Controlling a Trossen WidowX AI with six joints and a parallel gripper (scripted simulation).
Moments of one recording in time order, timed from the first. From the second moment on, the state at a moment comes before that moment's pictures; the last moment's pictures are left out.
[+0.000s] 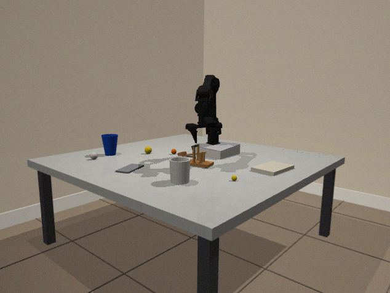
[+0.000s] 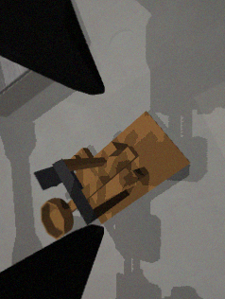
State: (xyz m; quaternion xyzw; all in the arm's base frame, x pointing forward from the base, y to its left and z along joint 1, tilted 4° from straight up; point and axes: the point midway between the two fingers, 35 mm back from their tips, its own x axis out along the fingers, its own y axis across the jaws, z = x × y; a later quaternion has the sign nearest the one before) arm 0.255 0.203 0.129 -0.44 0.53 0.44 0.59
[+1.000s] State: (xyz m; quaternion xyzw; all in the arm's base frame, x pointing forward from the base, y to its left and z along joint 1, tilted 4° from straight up) arm 0.258 0.205 0.089 -0.60 0.35 0.58 0.42
